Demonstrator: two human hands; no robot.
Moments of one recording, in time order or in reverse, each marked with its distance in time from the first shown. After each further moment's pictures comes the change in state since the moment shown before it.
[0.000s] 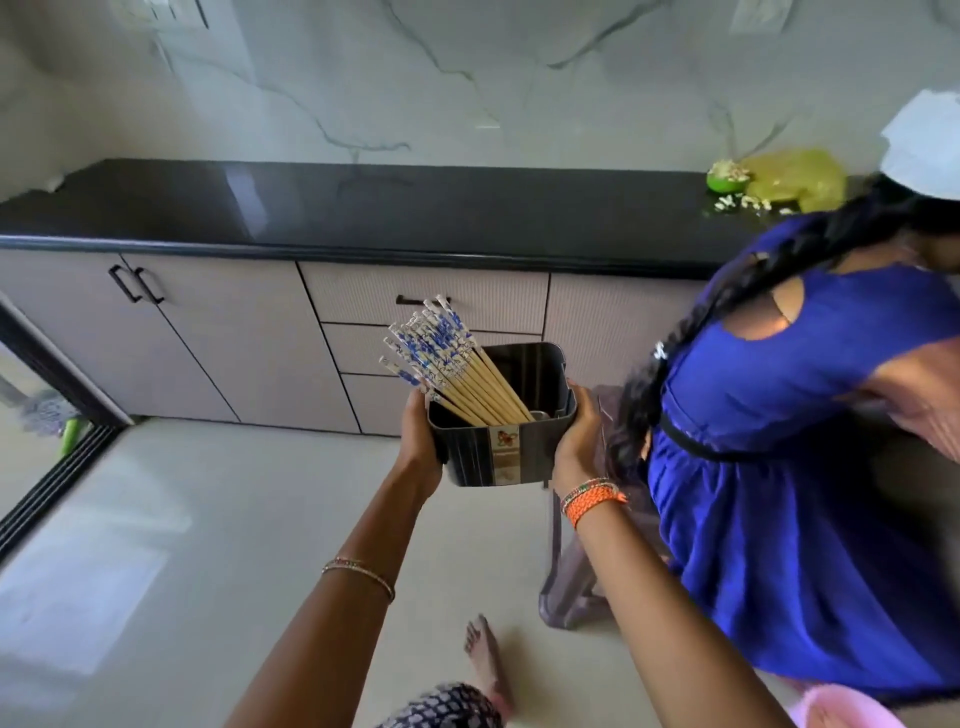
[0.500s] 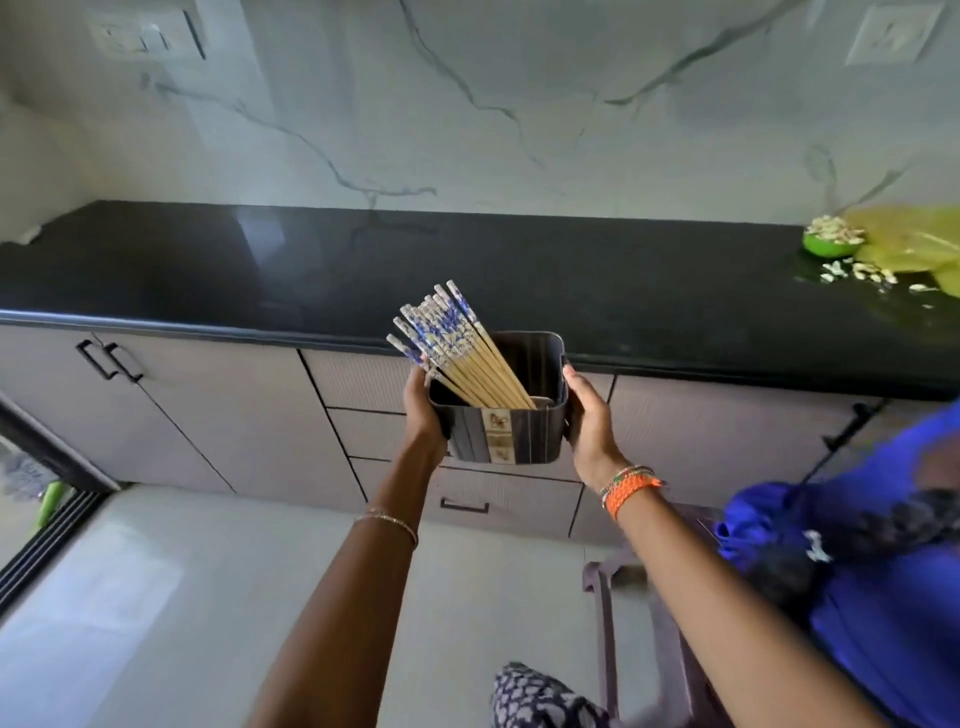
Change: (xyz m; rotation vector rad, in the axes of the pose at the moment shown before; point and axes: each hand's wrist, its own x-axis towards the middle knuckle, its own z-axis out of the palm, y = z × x) left_hand 0.318 0.088 -0.032 -0.081 0.143 0.102; right_hand 0.260 0.016 0.172 -0.253 -0.450 0.040
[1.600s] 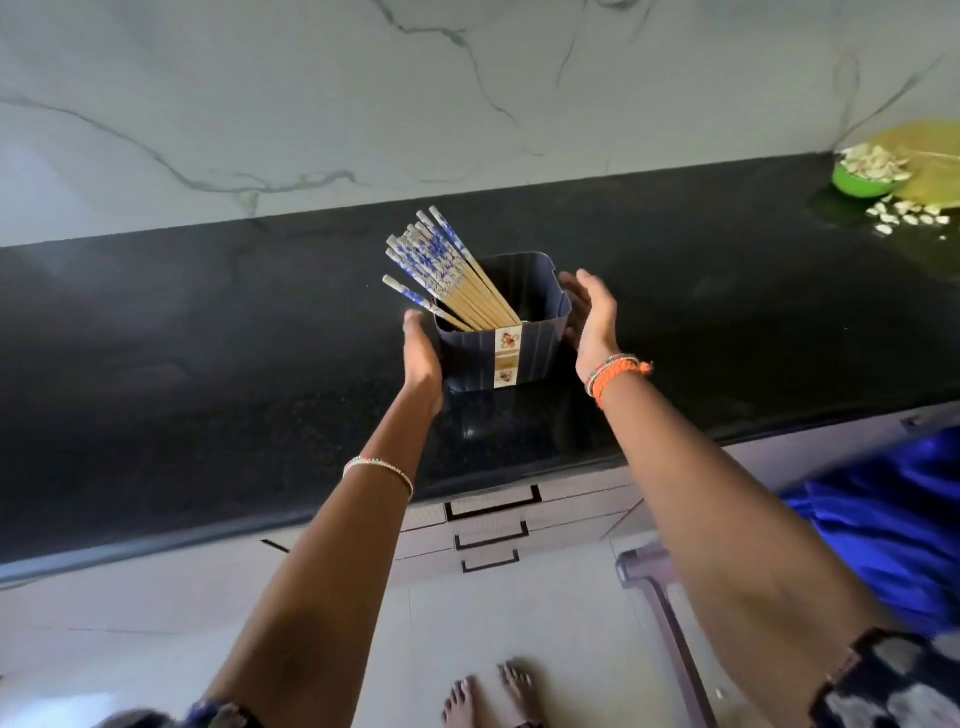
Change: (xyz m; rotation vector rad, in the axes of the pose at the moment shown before) left_hand 0.361 0.036 0.020 0.135 -0.165 -0.341; right_hand 0.345 -0.025 0.074 0.187 0.598 0.072
